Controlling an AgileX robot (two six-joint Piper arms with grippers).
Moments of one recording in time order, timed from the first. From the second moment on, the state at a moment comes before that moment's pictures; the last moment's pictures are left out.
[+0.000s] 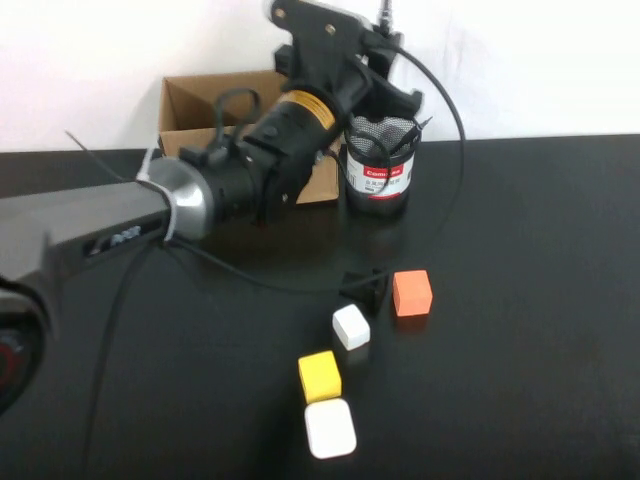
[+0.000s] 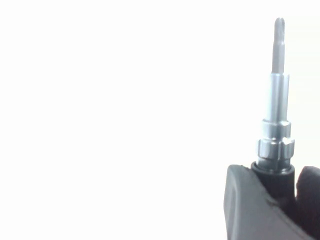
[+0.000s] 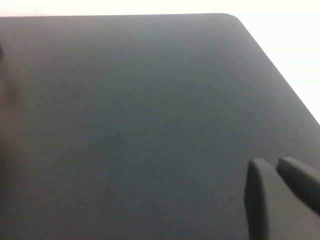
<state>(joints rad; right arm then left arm) -0.05 -0.03 0.03 -0.16 0.32 0.15 -0.62 2.06 -1.50 0.02 -0.54 0.05</state>
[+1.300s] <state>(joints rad) -0.05 -0.03 0.03 -0.16 0.32 0.15 -0.60 1.56 -1.59 0.11 0.33 0.09</state>
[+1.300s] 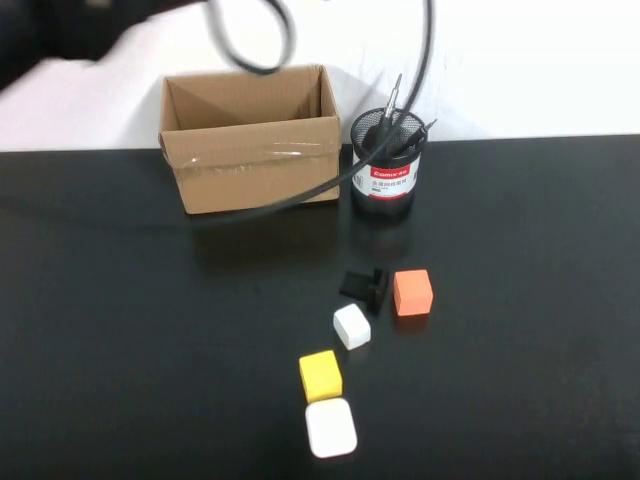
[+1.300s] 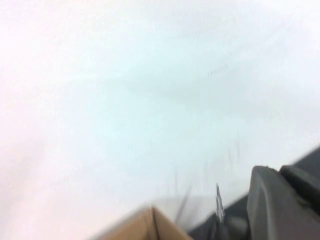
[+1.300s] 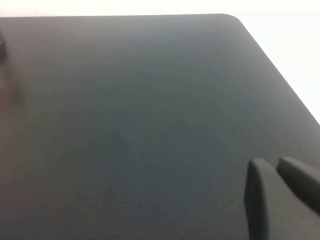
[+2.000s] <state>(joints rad) -0.05 -0.03 0.03 -0.16 0.32 0.15 -0.60 0.51 -0.50 0.08 0.36 -0.21</state>
